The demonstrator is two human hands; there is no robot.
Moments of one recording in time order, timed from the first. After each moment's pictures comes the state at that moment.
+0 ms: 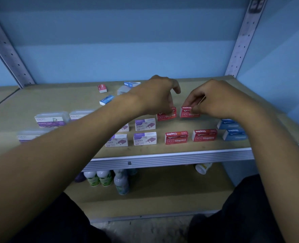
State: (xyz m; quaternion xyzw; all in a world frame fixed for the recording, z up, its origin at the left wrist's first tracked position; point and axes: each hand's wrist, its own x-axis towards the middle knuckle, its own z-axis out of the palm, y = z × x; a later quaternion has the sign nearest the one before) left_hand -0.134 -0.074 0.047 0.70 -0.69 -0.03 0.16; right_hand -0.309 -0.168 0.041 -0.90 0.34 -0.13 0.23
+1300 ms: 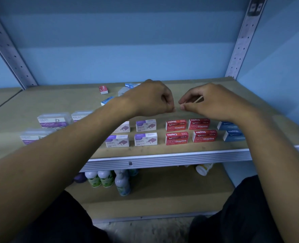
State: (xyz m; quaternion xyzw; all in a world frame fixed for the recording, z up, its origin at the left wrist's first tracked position) left_hand -0.123 -0.066 0.044 0.71 -0.68 -0.04 0.17; right_hand -0.304 -0.177 0.028 -0.90 0.32 -0.17 0.23
